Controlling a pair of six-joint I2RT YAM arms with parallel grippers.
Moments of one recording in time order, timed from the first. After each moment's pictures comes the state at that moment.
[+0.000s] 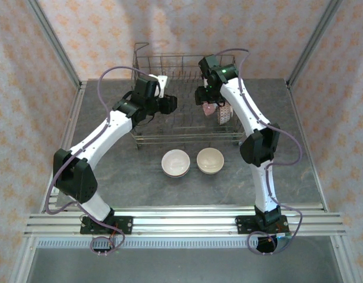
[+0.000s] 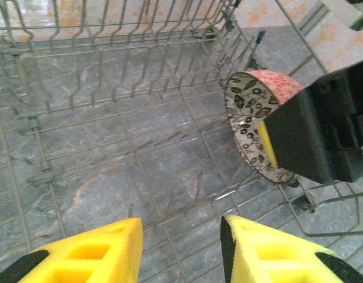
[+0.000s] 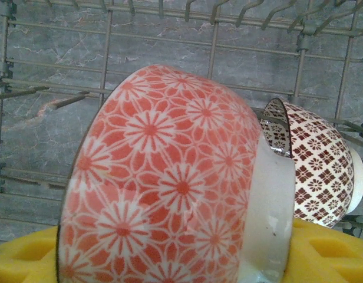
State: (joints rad) left arm -0.40 1.63 1.47 -0.46 0.14 -0.30; right arm 0.44 2.22 2.42 -1.35 0.08 0.26
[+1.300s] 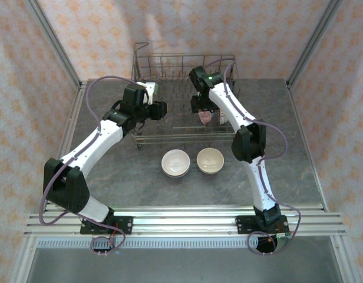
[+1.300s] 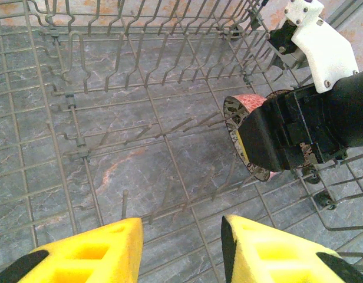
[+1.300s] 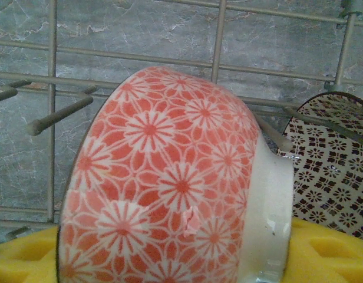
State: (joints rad) left arm -0.33 1.51 1.27 -0.36 0.16 -0.30; right arm 0.47 2.37 2.43 -1.33 0.15 0.30
